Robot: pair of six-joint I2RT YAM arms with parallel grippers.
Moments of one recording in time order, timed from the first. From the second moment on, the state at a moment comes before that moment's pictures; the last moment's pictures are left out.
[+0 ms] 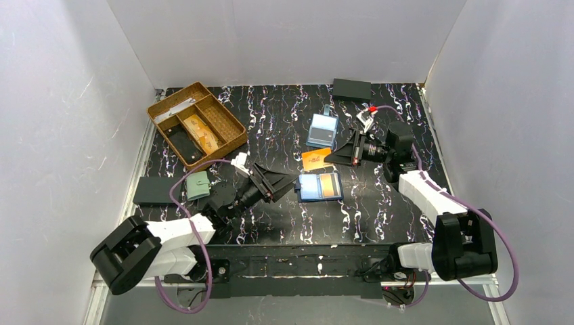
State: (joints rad) left arm -0.80 1.18 0.26 1.00 0.11 -1.36; right arm 0.20 1.28 0.71 0.33 -1.12 0.89
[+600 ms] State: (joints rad) left arm -0.87 1.43 0.45 1.08 -0.07 -1.47; right arm 0.17 1.19 0.54 0.50 -0.89 1.24
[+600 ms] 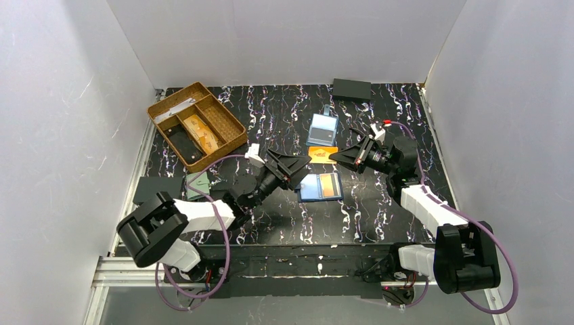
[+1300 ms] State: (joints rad) left arm -0.93 1.64 0.60 1.09 -0.14 -1.54; right arm 0.16 1.15 0.49 0.53 -0.85 1.28
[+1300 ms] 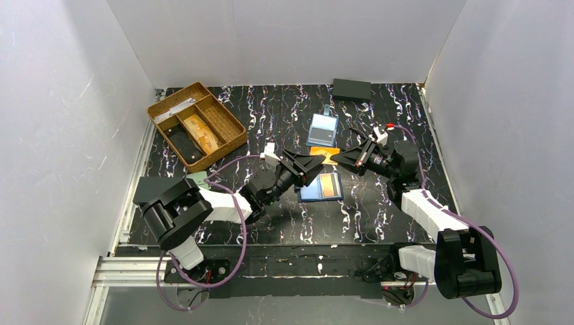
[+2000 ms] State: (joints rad) left arm -0.93 1.74 0.63 1.21 -0.15 -1.57; right arm 0.16 1.15 0.48 0.52 -0.84 1.27
